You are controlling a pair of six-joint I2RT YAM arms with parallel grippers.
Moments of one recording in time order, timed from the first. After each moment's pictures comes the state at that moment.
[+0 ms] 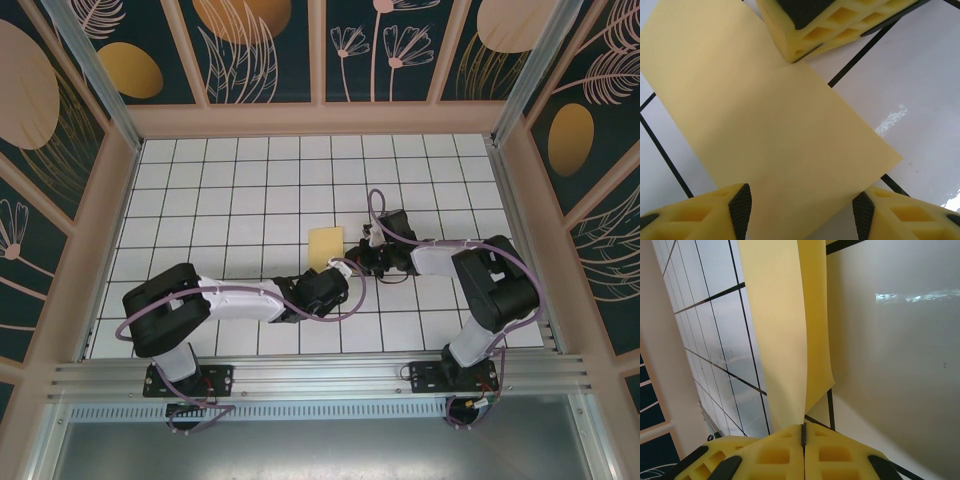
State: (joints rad) left arm -1.14 1.70 0.84 -0.14 -0.40 -0.22; right arm 0.46 1.67 0.69 0.07 -0.68 0.84
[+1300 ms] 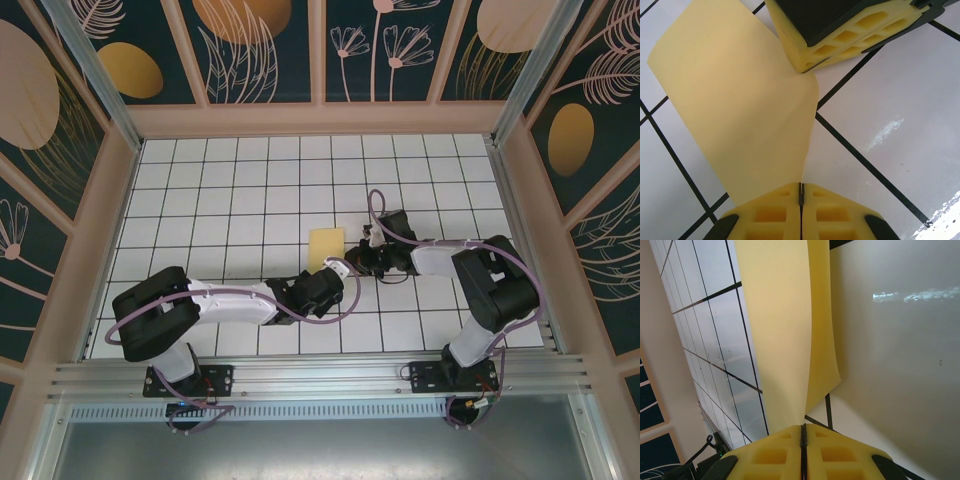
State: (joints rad) left arm -1.14 1.64 0.79 -0.09 -0.39 -0.22; right arm 0.46 1.67 0.69 0.07 -0.68 0.84
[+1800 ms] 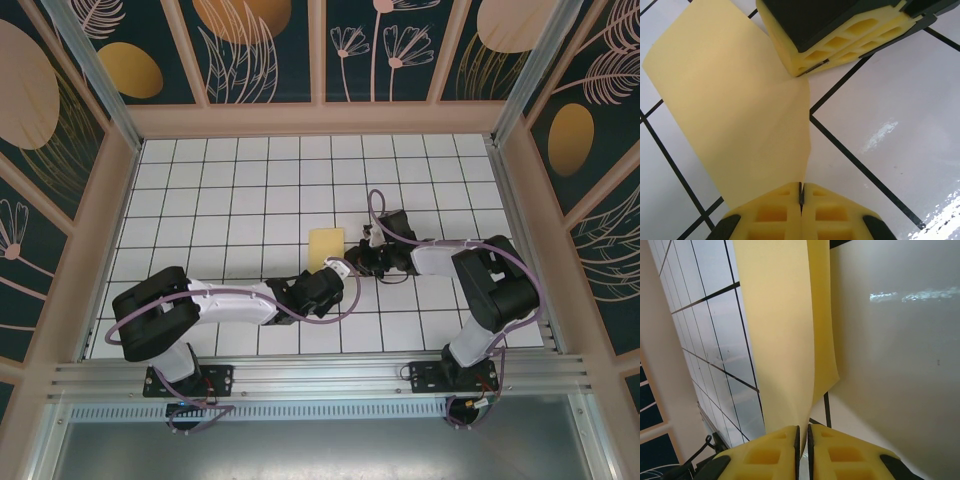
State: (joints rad) left arm -1.14 1.64 0.79 -0.07 -0.38 -0.22; right arm 0.46 1.67 0.69 0.06 -0.68 0.83
